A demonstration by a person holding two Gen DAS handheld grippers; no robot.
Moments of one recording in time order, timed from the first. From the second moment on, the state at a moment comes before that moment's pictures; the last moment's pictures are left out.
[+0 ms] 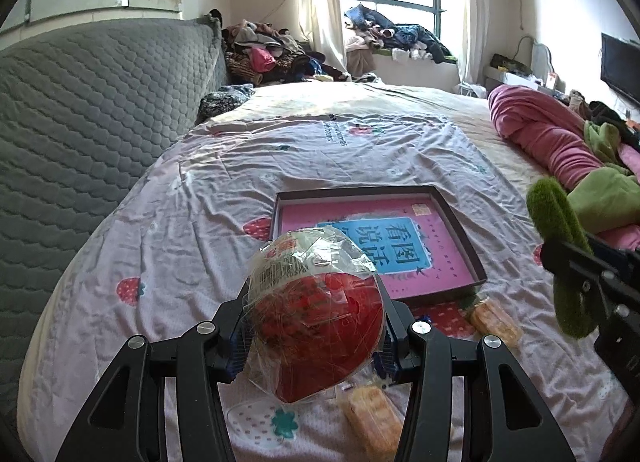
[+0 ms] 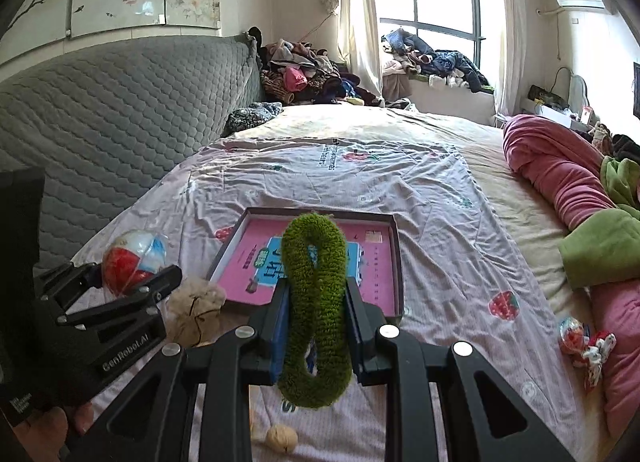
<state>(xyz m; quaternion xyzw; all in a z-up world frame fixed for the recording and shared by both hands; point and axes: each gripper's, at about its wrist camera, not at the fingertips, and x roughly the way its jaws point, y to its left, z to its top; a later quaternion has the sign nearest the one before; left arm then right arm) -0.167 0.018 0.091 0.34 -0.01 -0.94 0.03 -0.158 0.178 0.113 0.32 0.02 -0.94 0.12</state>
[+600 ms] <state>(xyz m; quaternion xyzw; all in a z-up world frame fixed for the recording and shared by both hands) -0.252 0.000 0.057 0.35 0.01 -0.94 0.04 -0.233 0.169 0.084 0.32 0.01 -0.94 0.12</state>
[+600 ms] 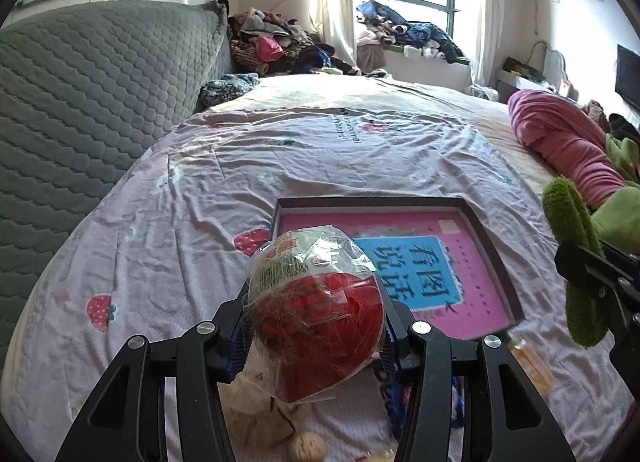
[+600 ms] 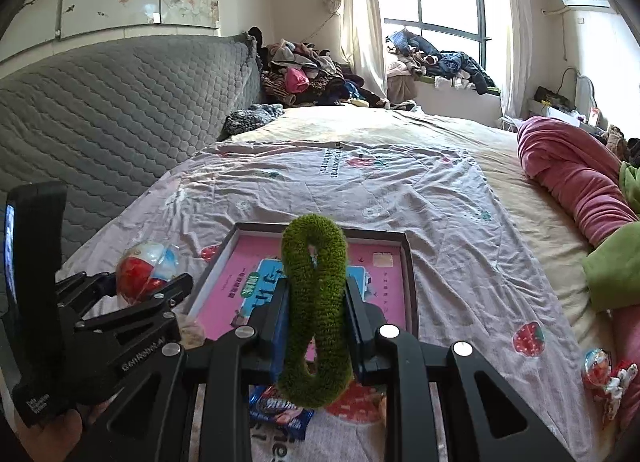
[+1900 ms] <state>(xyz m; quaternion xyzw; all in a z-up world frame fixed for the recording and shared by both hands) -0.412 0.001 -0.040 0.41 0.01 -0.91 0.05 -0.399 0.159 -0.044 0.41 0.03 -0.91 0.11</state>
